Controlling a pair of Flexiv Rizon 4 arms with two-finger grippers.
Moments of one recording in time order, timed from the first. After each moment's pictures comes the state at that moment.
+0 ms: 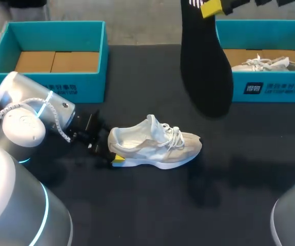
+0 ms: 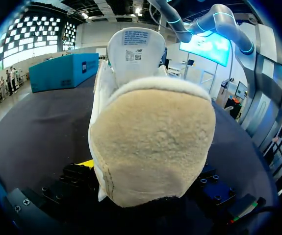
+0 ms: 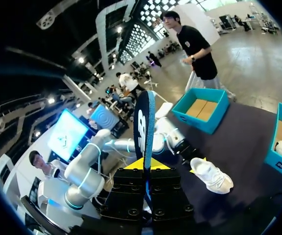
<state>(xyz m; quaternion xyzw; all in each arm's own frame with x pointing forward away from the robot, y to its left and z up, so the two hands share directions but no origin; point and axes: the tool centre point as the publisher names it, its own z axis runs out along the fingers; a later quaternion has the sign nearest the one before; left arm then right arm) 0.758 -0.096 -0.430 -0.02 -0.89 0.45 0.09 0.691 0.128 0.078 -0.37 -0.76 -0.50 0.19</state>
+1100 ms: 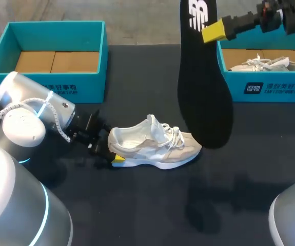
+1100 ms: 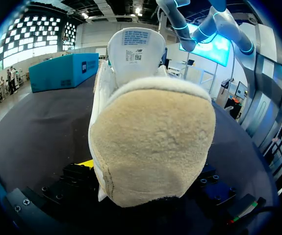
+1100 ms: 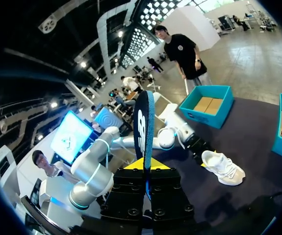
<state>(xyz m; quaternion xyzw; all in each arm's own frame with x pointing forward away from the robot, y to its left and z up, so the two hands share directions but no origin) 0.758 -0.096 -0.430 -0.02 -0.89 0.45 0.09 0.627 0.134 0.079 -0.37 -0.75 -0.51 0.19</state>
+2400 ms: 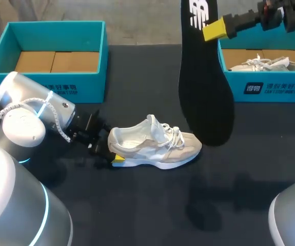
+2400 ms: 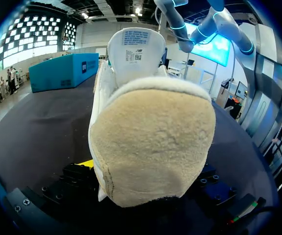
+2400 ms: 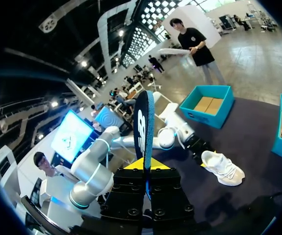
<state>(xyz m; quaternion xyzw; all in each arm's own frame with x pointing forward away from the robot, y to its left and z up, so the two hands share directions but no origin) 0.758 -0.096 -0.430 -0.02 -0.89 0.45 0.09 0.631 0.133 0.079 -0.37 -0.75 -0.51 0.19</state>
